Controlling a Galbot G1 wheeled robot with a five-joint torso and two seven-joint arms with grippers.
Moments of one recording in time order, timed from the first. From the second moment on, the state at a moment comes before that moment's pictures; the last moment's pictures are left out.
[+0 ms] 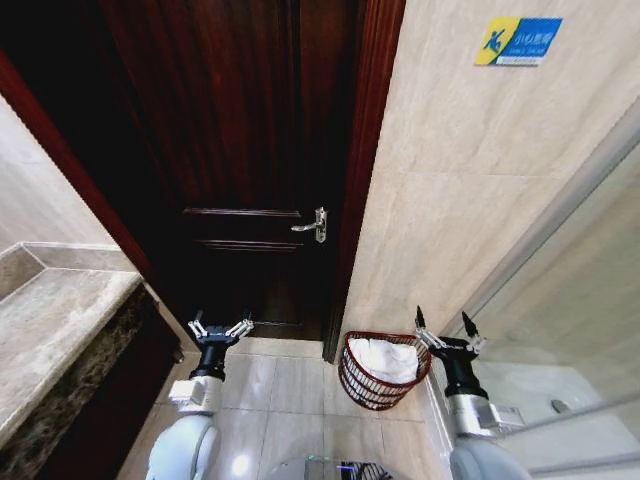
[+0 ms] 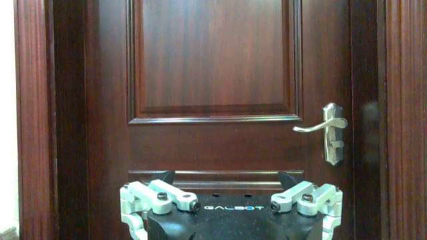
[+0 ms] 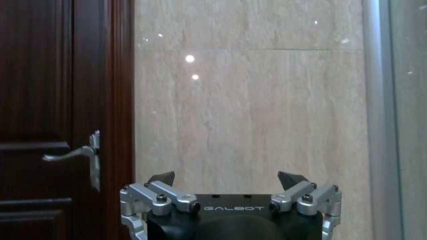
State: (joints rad) left arm 1.74 -1.49 -0.62 -2.26 -0.08 -0.10 -0.04; right arm -1.78 1.52 0.62 2.34 0.13 0.11 0.03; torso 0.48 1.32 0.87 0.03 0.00
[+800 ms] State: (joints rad) left arm 1.75 -1.50 -0.62 -2.28 -0.08 -0.11 -0.04; right arm -1.78 1.50 0.60 2.33 0.13 0.08 0.05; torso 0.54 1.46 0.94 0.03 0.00
